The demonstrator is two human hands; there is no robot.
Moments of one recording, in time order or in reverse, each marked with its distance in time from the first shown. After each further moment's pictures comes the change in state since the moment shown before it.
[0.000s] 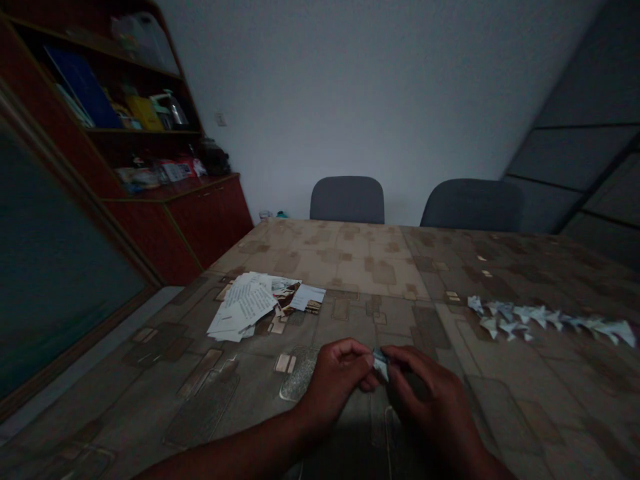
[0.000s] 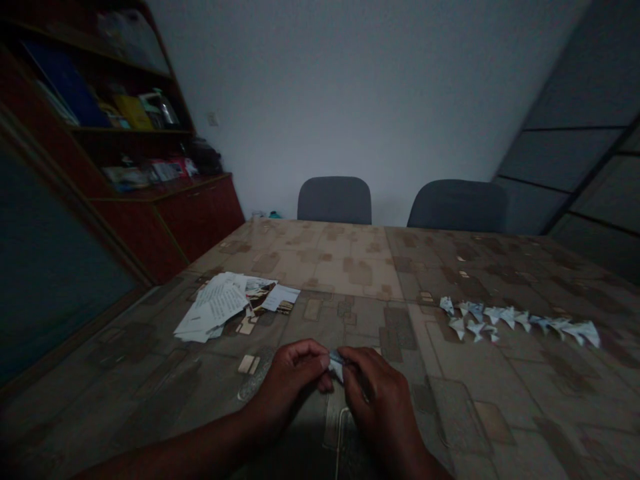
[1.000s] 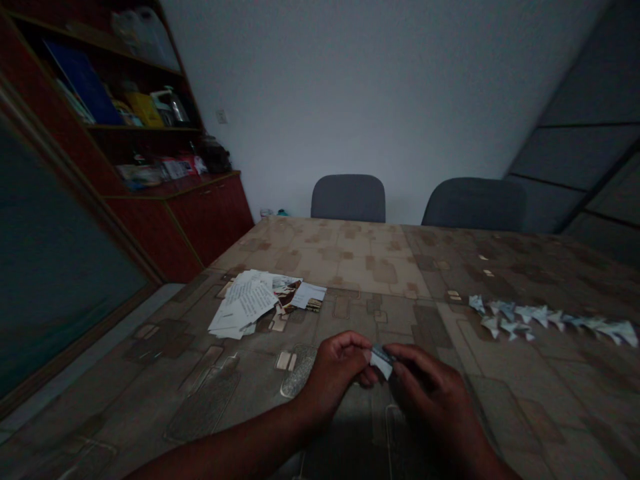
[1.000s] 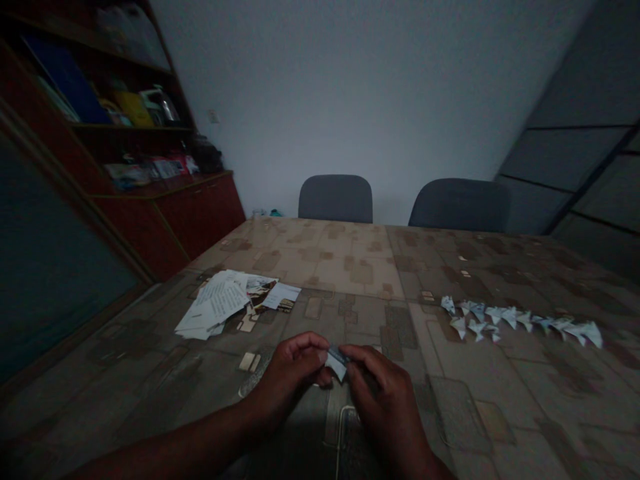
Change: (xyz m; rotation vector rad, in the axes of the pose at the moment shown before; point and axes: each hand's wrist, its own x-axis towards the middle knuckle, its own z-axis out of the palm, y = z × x) left_hand 0.002 0.001 -0.003 -0.104 -0.040 -0.019; right_hand 0.002 -0.004 -0.005 0.218 -0.026 0.160
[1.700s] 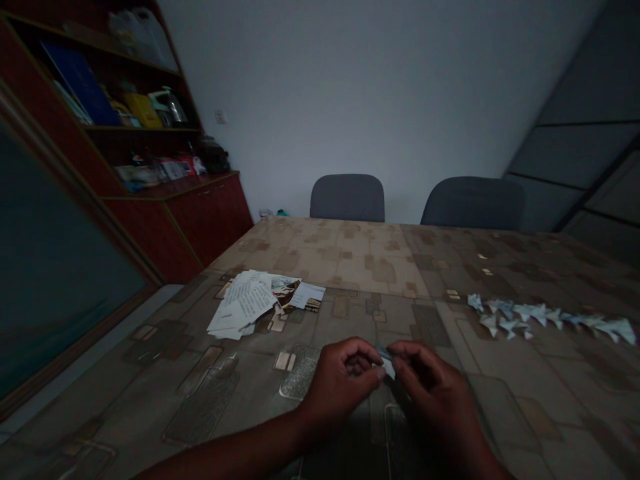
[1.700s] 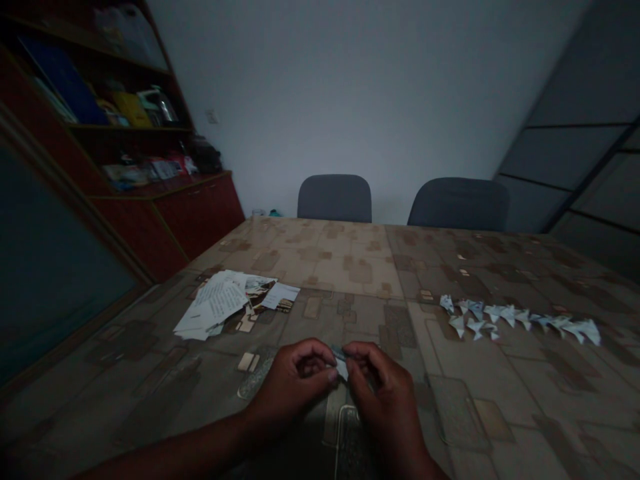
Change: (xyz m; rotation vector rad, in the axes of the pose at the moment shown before) left_hand -0.005 -0.004 0.004 0.303 -0.002 0.127; right_hand -0.002 0.000 0.005 0.113 0.109 0.132
